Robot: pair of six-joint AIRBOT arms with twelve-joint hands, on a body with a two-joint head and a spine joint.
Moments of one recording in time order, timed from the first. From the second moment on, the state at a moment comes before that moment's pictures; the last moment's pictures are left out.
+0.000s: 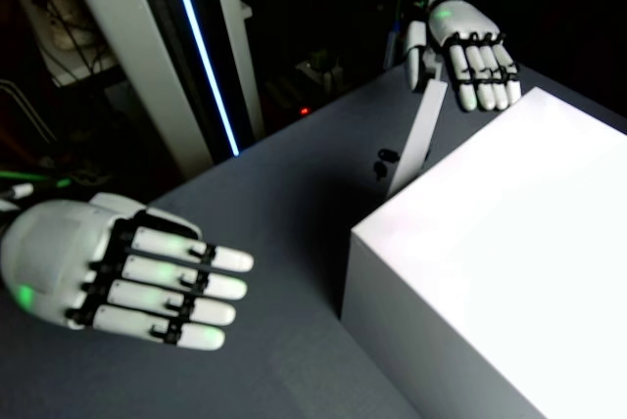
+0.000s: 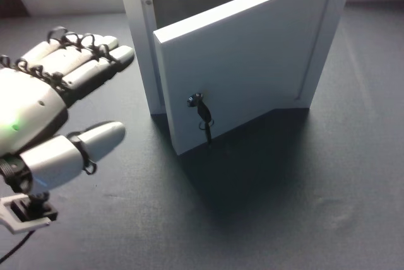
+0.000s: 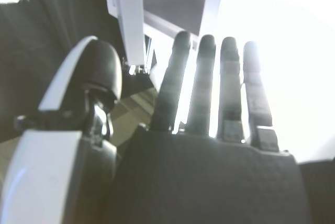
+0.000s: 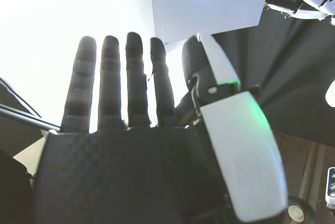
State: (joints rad) left arm 0.98 -0.85 0.87 -0.16 -1.24 0.94; right arm -1.25 -0.85 1.12 0.19 1.49 -0.43
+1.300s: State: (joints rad) left arm 0.89 -0.95 0.92 -0.03 -1.17 0.86; right arm -1.25 -0.87 1.13 0.19 1.48 -0.42
